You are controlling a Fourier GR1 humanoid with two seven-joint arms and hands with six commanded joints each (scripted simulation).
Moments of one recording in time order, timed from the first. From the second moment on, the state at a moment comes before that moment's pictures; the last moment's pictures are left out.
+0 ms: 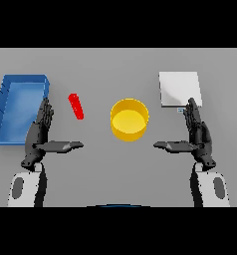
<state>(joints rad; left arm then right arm) 0.00 0.00 0.00 -1.57 0.00 0.00 0.00 0.00 0.00 0.00 -1.57 0.00 0.00 0.00</state>
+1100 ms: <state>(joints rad) 0.04 0.03 -0.11 -1.64 -0.16 0.00 0.07 0.06 -0.10 0.06 -1.66 0.10 0.05 -0.08</state>
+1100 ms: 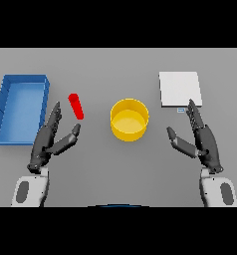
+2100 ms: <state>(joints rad) -0.42 0.01 0.02 -1.04 -0.19 0.09 -0.12 0.03 -0.11 0.04 -1.64 0.10 0.04 -0.05</state>
